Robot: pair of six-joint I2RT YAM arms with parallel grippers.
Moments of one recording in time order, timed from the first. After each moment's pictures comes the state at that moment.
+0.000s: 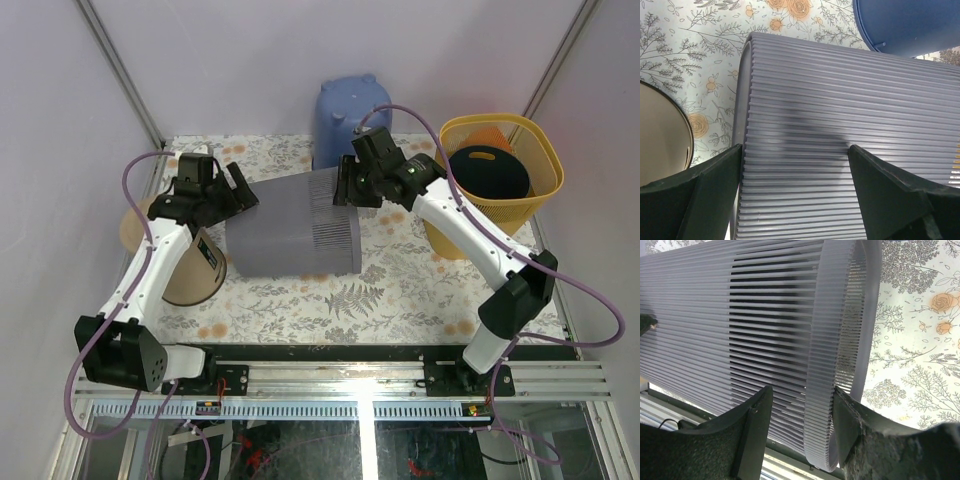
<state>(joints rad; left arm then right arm) -0.14 1.31 1.20 -0.62 0.08 -0.58 0.67 1.70 1.77 -0.88 0.04 0.58</state>
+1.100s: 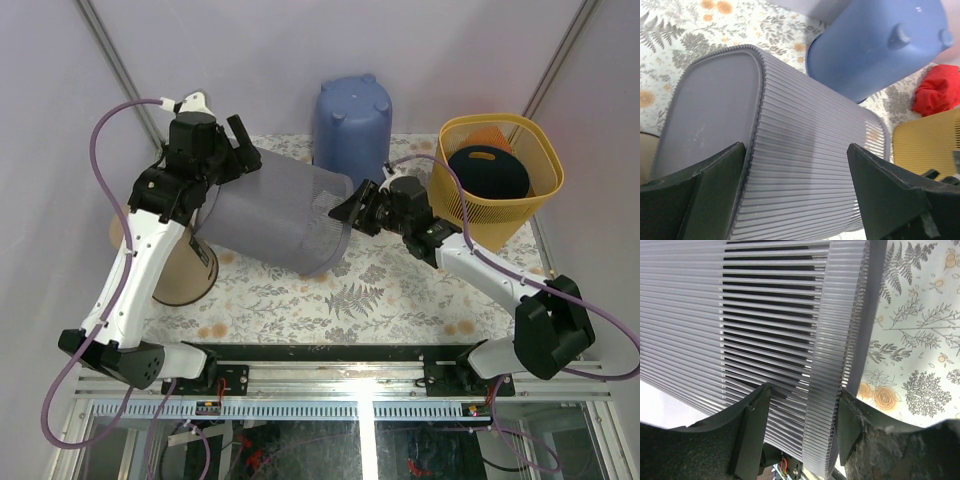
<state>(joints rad) -0.30 1.33 1.66 -0.83 -0.16 -0.55 0.58 1.43 1.01 0.01 -0.26 0.93</state>
